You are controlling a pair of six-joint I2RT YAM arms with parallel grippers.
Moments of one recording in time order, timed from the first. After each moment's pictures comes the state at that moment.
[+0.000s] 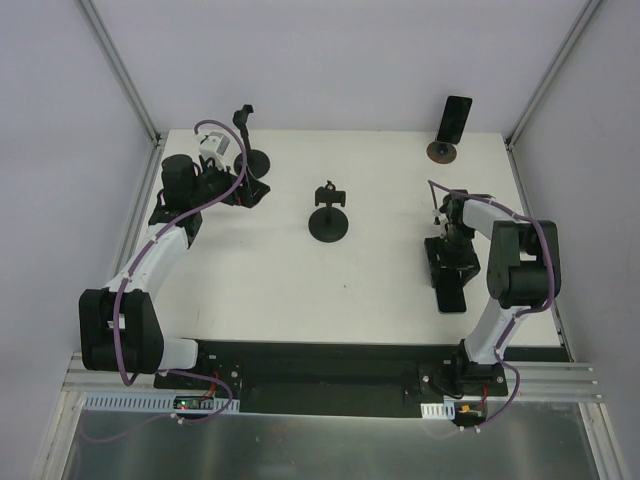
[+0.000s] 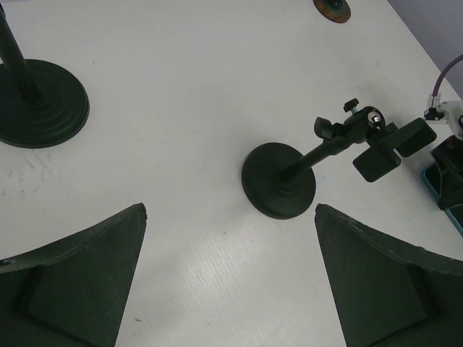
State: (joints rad) left arm -0.04 1.34 0.92 0.10 0.62 -0.21; right arm 0.04 1.83 1.12 -0.99 0.04 -0.01
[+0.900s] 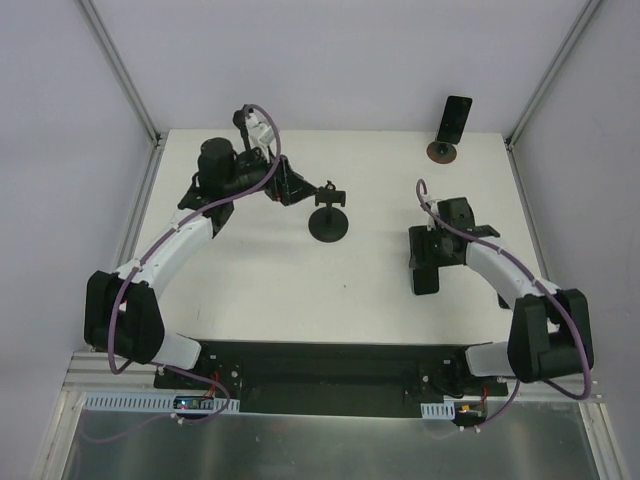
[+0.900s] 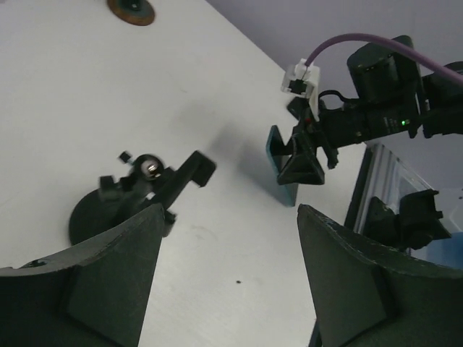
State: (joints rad) left arm -0.26 1.41 1.08 0.14 0.82 -0.38; right arm 0.20 1.40 0.86 -0.59 -0.07 0.04
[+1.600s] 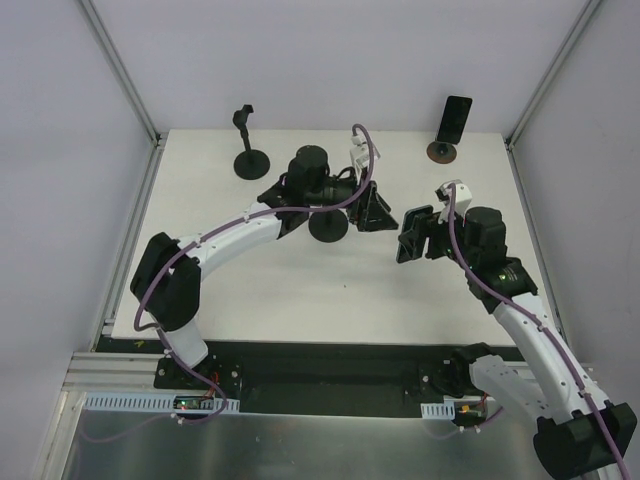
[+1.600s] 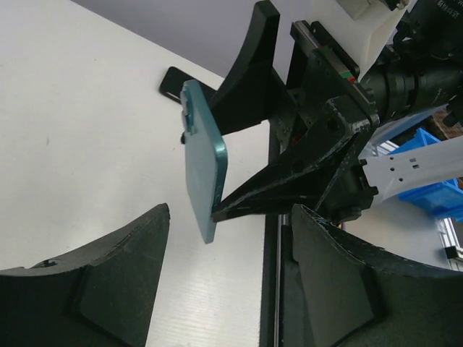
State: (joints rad) left arm -0.71 1.71 1.35 0.20 0.83 -0.42; right arm 0.31 0.84 0.75 -0.37 -0.19 0.10
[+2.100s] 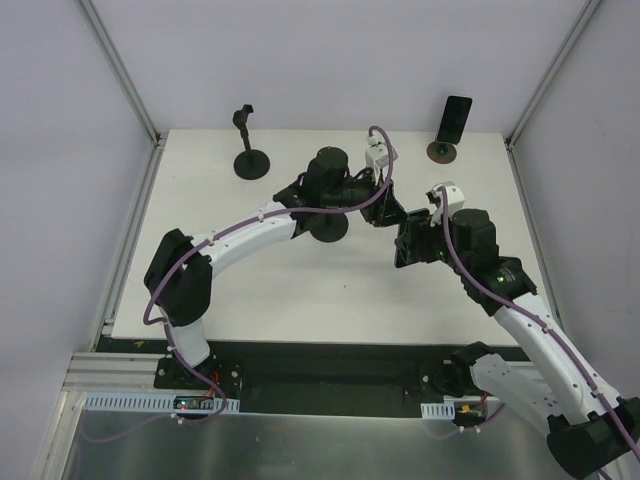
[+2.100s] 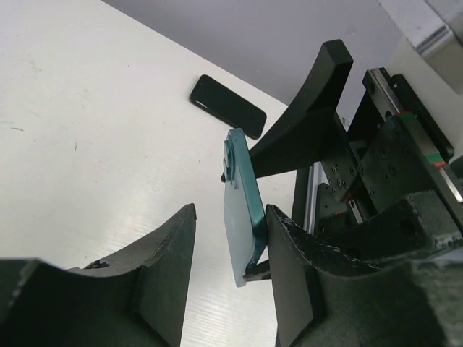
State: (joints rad) left arm -0.79 1.78 1.46 0.13 0.67 -0.38; right arm 0.45 0.84 0.82 -0.46 -0.04 0.13
